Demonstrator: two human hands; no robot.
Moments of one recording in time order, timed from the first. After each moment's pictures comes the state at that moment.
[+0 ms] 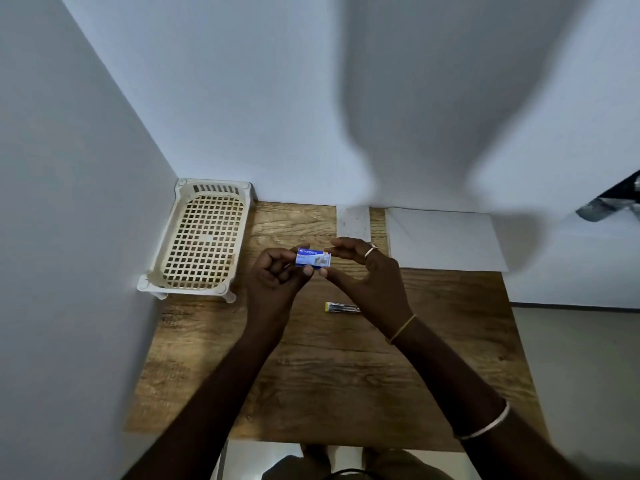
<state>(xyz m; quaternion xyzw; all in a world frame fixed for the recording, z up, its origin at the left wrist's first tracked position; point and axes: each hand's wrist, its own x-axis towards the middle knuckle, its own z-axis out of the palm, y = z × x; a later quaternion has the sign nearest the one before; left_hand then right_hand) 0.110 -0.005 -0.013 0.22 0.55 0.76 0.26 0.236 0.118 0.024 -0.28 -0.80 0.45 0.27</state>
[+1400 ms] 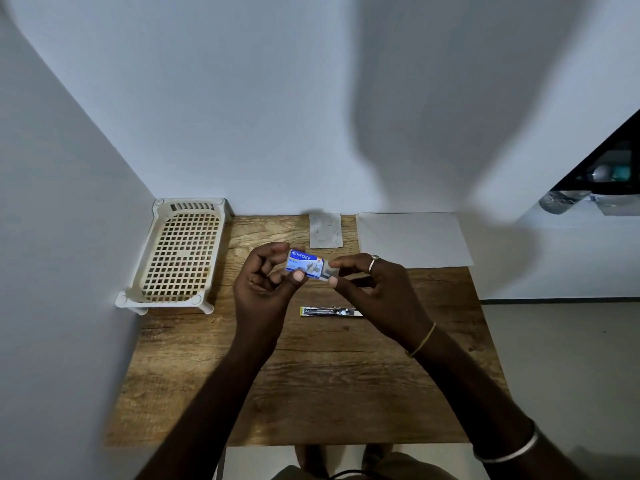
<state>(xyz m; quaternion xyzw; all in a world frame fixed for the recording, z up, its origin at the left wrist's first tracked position) 0.161 0.009 0.035 0.28 0.55 0.75 0.23 0.311 0.137 0.057 -0.24 -0.79 0.49 0.28</state>
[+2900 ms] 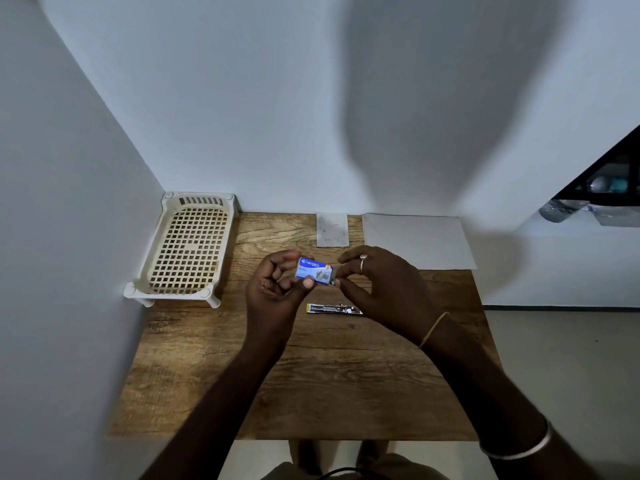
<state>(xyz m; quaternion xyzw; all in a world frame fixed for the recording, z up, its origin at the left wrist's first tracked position) 0.161 -0.005 0.018 0.24 0.57 0.75 0.25 0.302 0.132 0.083 -0.23 -0.94 0.22 0.15</state>
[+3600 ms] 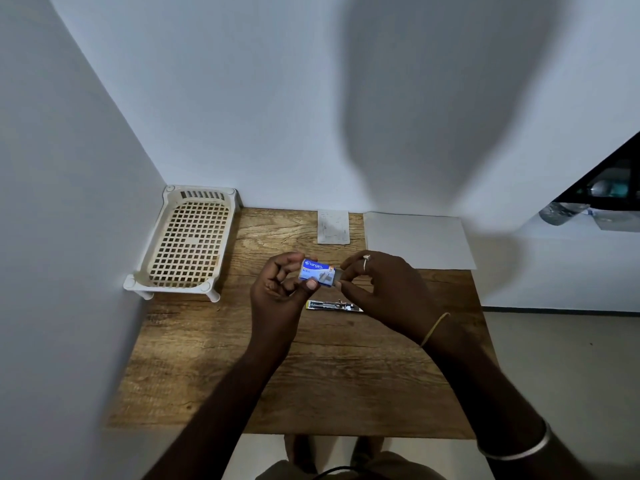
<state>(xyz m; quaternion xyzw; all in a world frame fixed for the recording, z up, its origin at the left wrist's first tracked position) 0.172 -0.007 0.015 0.23 0.56 0.76 0.24 0.305 0.131 0.077 -0.25 -0.92 0.26 0.12</state>
